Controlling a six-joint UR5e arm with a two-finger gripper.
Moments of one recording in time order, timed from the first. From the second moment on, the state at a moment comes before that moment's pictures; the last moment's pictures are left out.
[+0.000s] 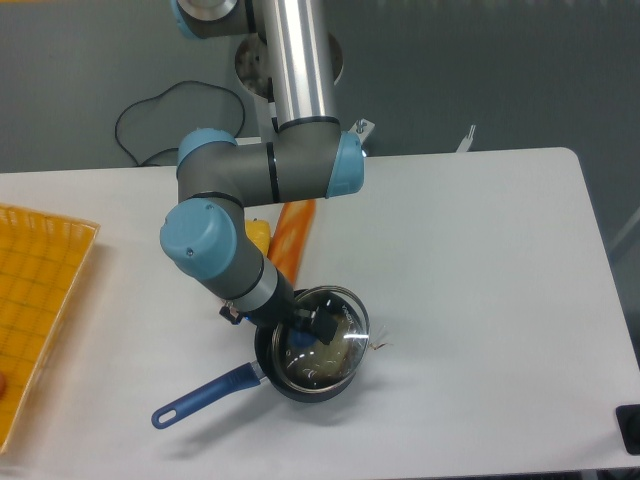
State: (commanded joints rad) arm 2.20 -2.02 -1.49 -1.08 1.90 0.55
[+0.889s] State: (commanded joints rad) arm 2.34 -1.90 -1.51 -1.10 1.70 0.72
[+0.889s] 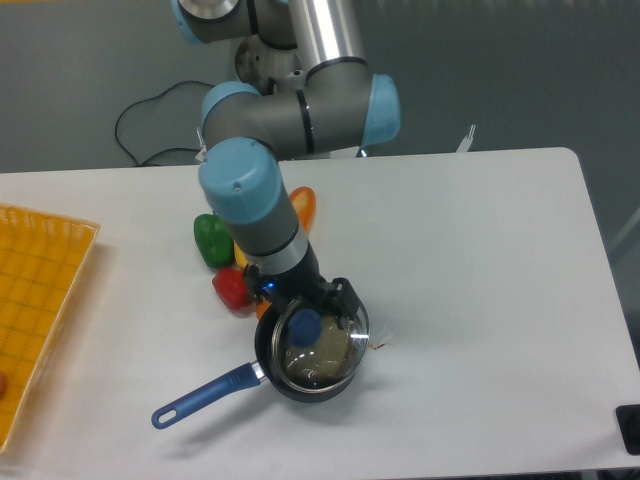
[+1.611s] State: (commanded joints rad) arm 2.48 -1.81 -1.57 -1.24 1.66 1.03
